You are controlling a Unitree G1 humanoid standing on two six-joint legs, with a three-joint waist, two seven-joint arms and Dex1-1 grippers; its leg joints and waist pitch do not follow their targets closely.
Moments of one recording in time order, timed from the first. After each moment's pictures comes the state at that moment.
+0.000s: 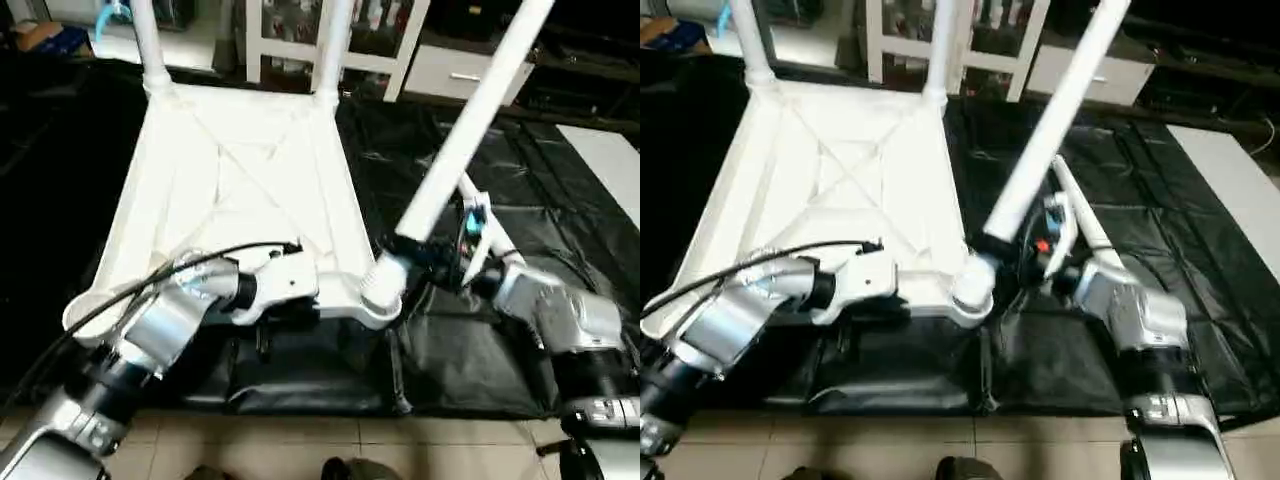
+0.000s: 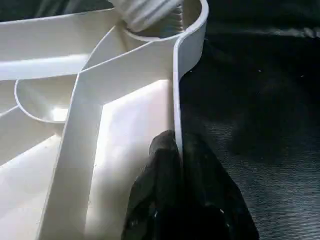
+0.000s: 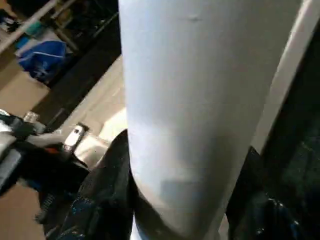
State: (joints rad) left arm -0.51 0.51 -0.45 0.08 0.11 0.37 -1.11; right arm -0.50 -0.35 -0.11 0.41 0.58 0.68 0.93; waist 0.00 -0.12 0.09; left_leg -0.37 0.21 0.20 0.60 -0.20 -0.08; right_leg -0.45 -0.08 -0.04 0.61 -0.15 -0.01
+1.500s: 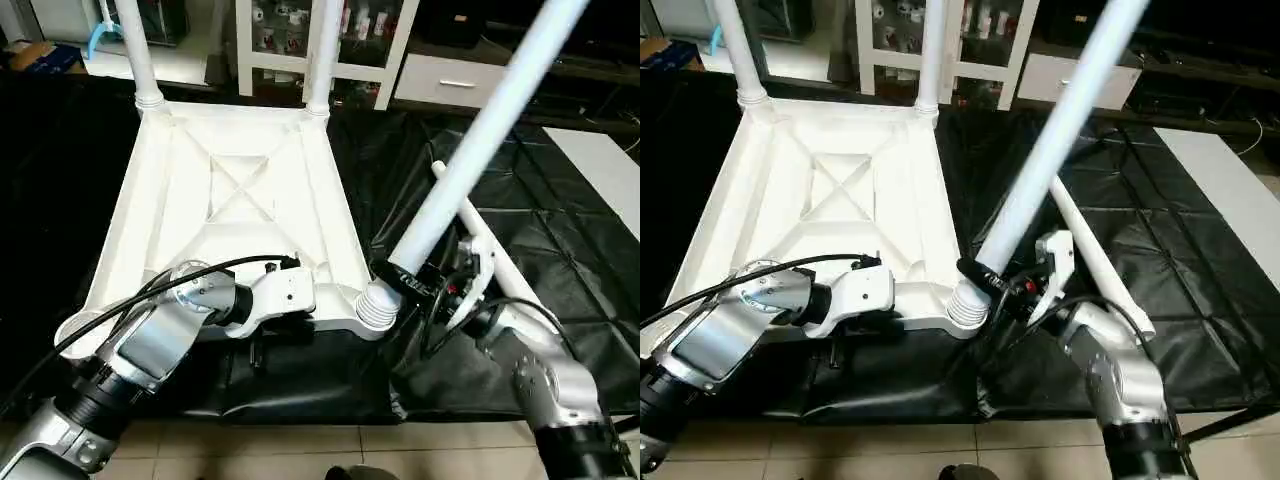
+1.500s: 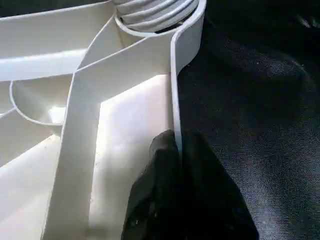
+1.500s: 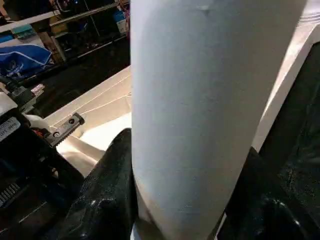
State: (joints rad) left arm -0.47 0.54 -0.48 0.02 0.12 0.41 -1.11; right arm -0.23 -0.25 -0.03 0.22 0.50 0.24 0.86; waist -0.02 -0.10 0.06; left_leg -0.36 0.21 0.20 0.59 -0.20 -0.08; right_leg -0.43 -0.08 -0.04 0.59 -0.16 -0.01
